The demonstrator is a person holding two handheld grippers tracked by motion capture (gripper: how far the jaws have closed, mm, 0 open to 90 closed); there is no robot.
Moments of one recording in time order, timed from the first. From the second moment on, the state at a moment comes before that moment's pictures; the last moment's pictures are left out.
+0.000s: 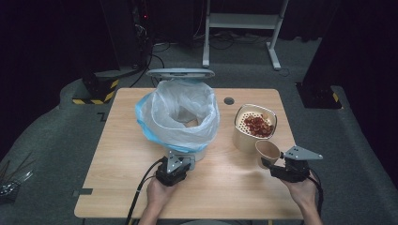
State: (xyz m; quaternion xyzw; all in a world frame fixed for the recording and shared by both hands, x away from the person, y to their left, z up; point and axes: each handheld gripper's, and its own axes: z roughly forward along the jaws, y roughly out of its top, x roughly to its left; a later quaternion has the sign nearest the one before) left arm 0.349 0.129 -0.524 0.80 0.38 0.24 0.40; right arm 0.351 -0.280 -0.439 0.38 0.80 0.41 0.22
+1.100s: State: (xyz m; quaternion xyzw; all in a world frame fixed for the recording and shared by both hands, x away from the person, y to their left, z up) left arm 0.349 0.130 -0.524 0.80 0.38 0.24 0.40; right arm 0.359 -0.248 -0.440 0.36 0.80 0.44 0.20
